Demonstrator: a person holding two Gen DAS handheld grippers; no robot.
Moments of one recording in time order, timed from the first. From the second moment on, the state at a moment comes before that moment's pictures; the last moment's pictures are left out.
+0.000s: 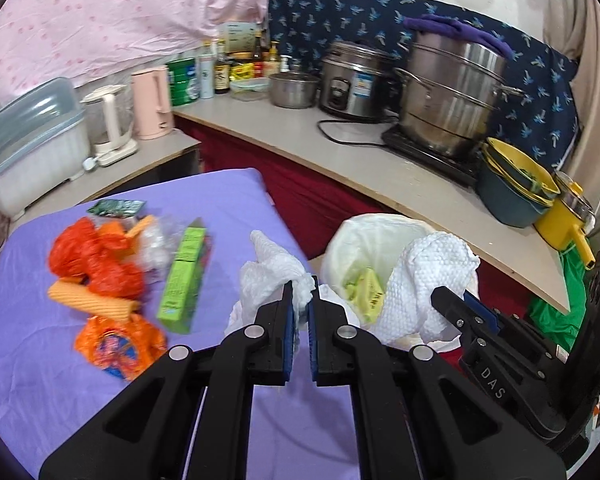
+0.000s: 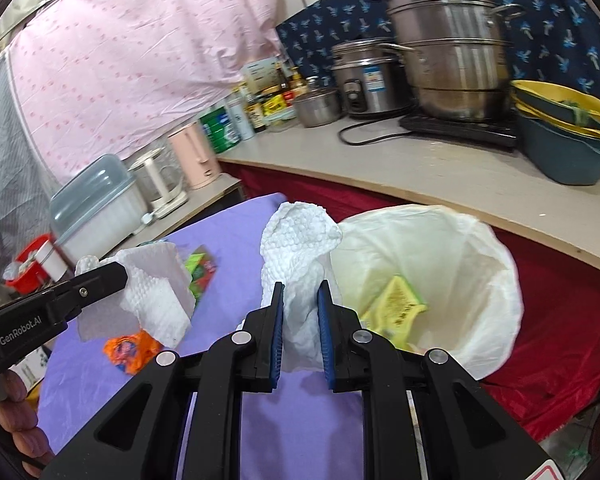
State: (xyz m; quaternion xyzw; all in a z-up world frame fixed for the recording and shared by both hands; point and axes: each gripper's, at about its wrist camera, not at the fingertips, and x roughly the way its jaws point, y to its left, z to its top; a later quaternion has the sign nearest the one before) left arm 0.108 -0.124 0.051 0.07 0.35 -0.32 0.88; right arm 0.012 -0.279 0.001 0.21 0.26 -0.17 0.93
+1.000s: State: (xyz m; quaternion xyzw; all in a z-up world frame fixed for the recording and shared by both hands) left arm 0.120 -0.273 -0.003 0.11 0.39 -0.39 0.83; right arm 0.012 -0.388 -0.056 0.23 0.29 -0.23 0.90
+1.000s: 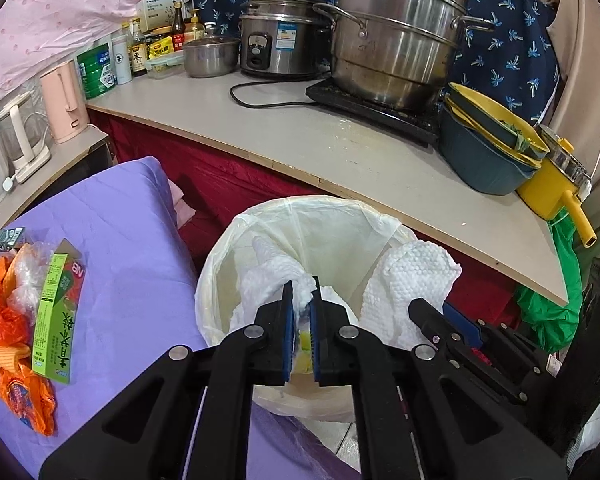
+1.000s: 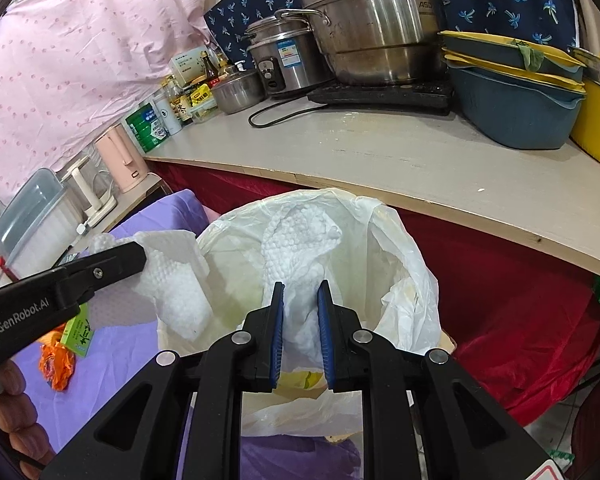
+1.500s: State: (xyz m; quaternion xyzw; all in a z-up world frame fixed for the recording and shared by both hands) left arm 0.128 -0.263 0.002 0.11 0.36 -0.37 0.85; right arm 0.009 -0.394 -0.046 0.24 0.27 -0.24 0.90
